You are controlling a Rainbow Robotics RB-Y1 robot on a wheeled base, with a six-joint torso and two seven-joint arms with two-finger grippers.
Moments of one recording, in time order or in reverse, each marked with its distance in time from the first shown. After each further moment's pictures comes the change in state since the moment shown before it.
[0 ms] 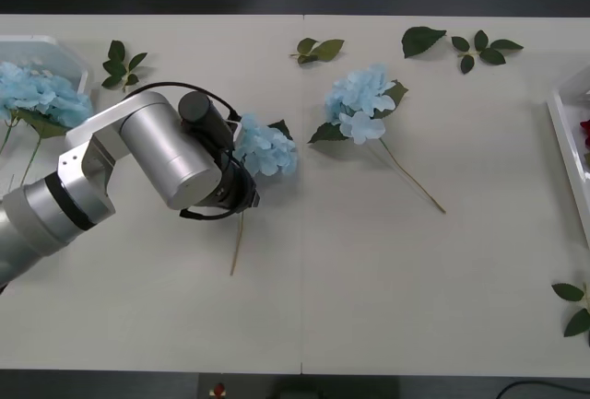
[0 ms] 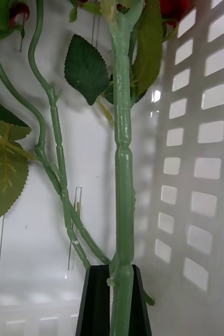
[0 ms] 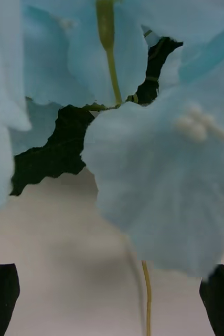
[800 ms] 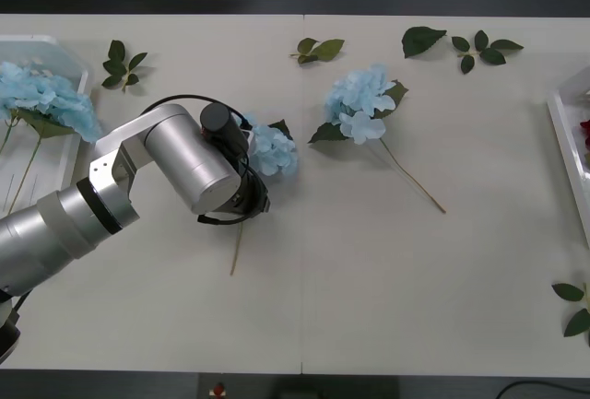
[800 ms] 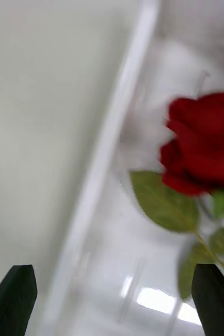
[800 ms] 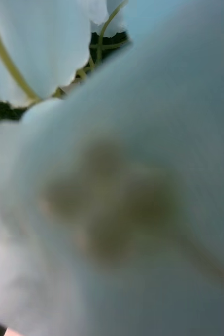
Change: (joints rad) right arm -0.144 0.005 0.000 -0.234 0.010 0.380 -0.114; left arm -0.006 -0.068 -0.023 0.101 -0.028 -0.046 -0.007
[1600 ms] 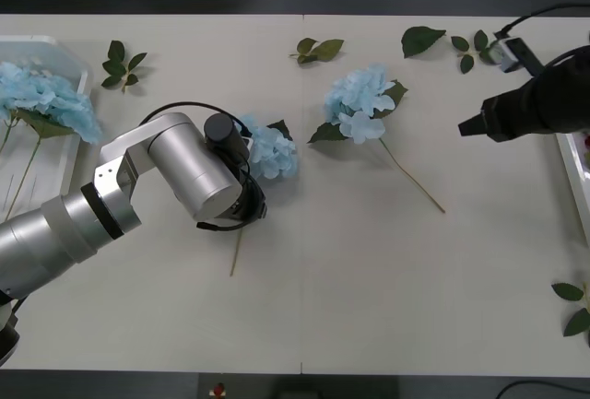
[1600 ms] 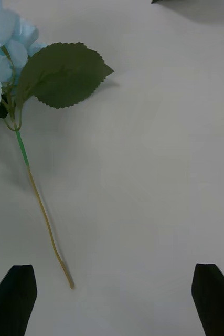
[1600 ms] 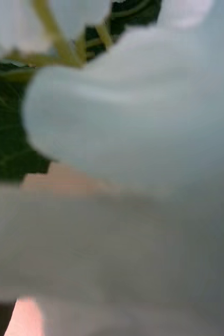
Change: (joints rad) right arm -0.183 0.105 0.190 -0.586 0.402 0.005 -0.817; left arm 0.000 0.000 -0.036 0.025 -0.018 -0.017 0.000
